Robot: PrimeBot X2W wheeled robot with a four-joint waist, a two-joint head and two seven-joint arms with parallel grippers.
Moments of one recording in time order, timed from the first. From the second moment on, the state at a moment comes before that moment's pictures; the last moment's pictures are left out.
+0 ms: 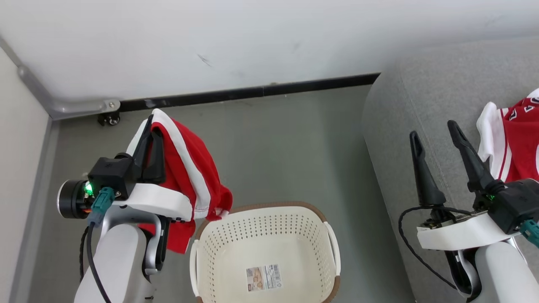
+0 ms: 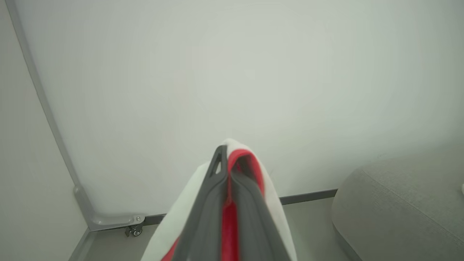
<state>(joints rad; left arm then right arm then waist) -0.43 0.11 -0.22 0.37 -0.22 0.15 -0.25 -0.20 -0.13 0.04 0.14 0.11 0.13 -0.25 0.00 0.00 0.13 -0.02</state>
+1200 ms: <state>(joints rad) -0.46 0.09 -0.34 0.18 -0.21 0.05 -0.25 -0.17 -0.30 0.46 0.23 0.19 0.13 -0.10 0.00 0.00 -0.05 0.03</state>
